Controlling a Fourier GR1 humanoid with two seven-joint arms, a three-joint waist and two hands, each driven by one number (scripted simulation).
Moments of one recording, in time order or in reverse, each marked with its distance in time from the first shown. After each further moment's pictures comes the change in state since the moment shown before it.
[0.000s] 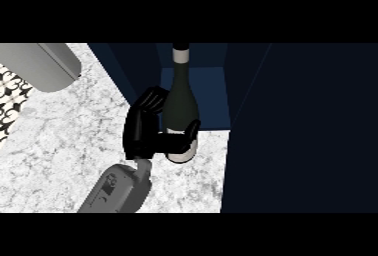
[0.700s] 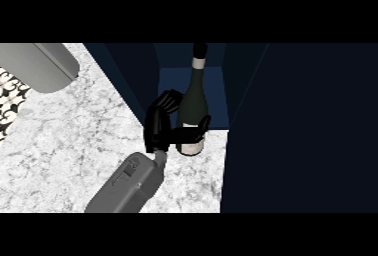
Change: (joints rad) left arm -0.133 0.000 -0.074 0.363 0.168 0.059 -0.218; right arm 0.006 0.020 0.003 0.001 -0.008 0.023 0.002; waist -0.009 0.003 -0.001
